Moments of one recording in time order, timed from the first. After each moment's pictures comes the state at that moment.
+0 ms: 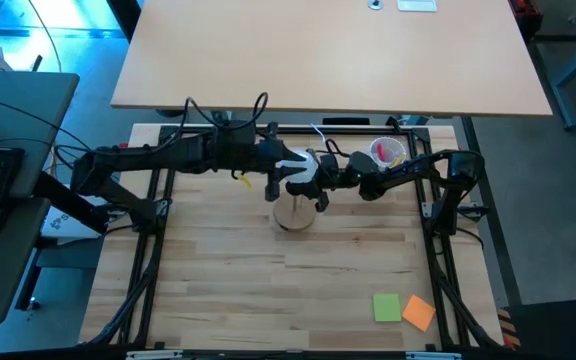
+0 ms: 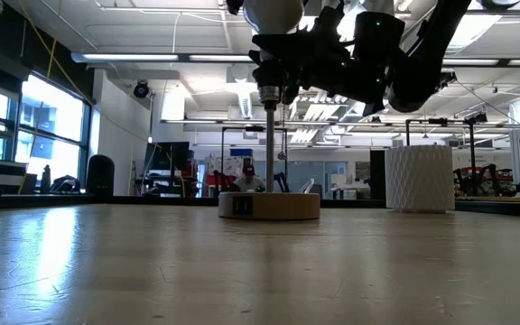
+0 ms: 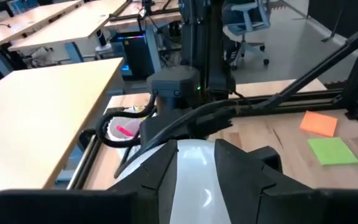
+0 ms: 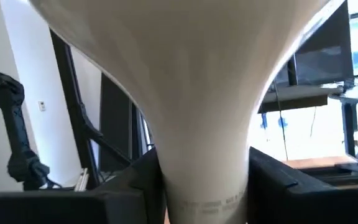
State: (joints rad) left arm 0.14 1.48 1.40 -0.25 0.04 0.18; right arm -0.26 1.83 0.76 1.32 -0.45 0.26
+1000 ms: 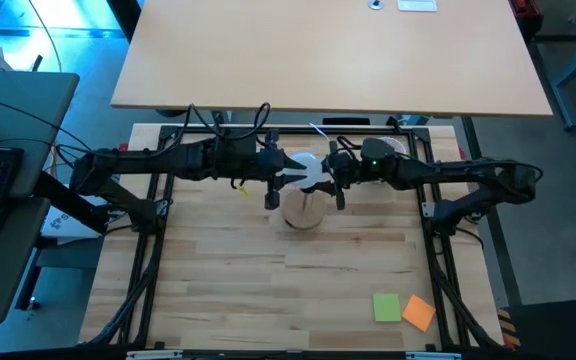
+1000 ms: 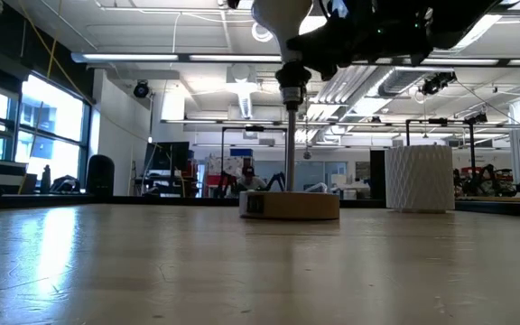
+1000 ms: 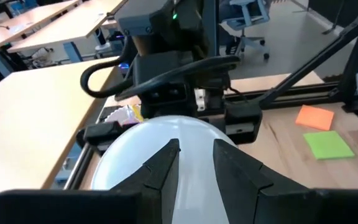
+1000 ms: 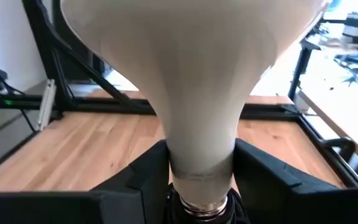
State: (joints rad) left arm 0.07 1.48 1.39 -0.26 -0.04 0.19; right arm -0.28 1.33 0.75 0.43 -0.35 -0.09
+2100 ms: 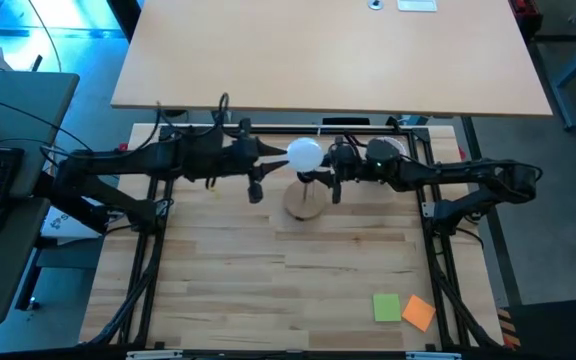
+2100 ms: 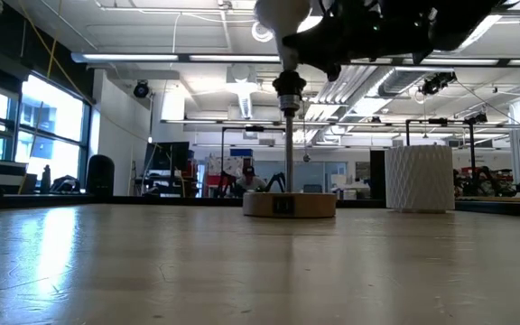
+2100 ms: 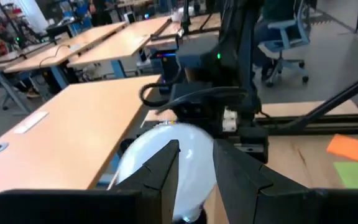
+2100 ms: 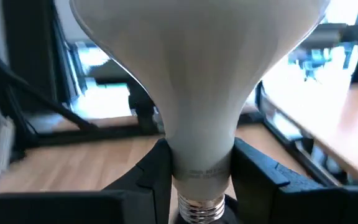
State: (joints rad) left arm 0.01 1.31 1.39 -0.28 -0.25 0.17; right arm -0.26 1.34 0.70 0.62 -0.21 0.03
